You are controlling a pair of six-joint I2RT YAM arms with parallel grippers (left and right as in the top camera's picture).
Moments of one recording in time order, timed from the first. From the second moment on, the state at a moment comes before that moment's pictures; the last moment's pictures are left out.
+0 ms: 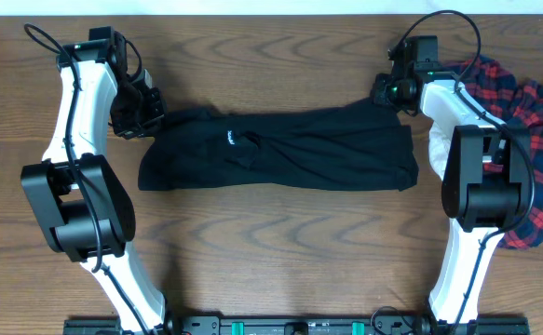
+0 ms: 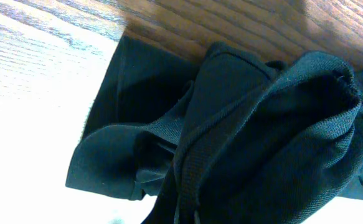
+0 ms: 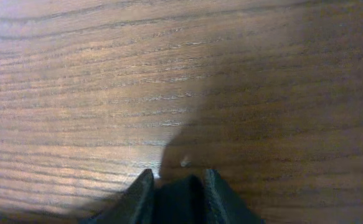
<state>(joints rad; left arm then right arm) 0.14 2.06 1.78 -1.29 0.23 -0.16 0.03 2.25 1.59 -0.40 -0.22 0.23</state>
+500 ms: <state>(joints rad) 0.14 2.06 1.78 -1.29 0.23 -0.16 0.03 2.25 1.59 -0.43 -0.24 0.24</state>
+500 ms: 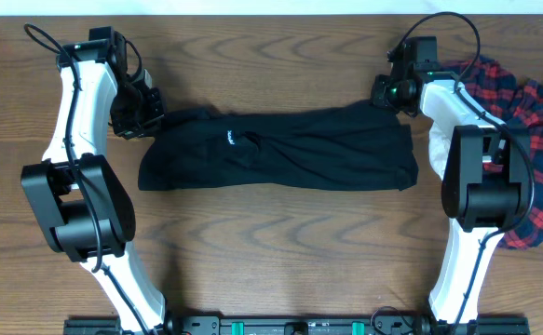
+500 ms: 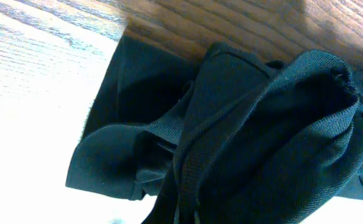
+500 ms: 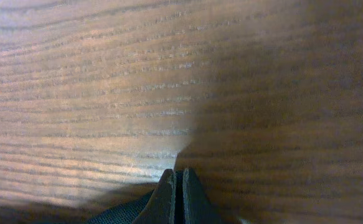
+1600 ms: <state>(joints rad) 0.14 2.06 1.78 -1.34 0.23 -0.16 0.03 1.94 1.59 -1.02 -0.14 0.21</state>
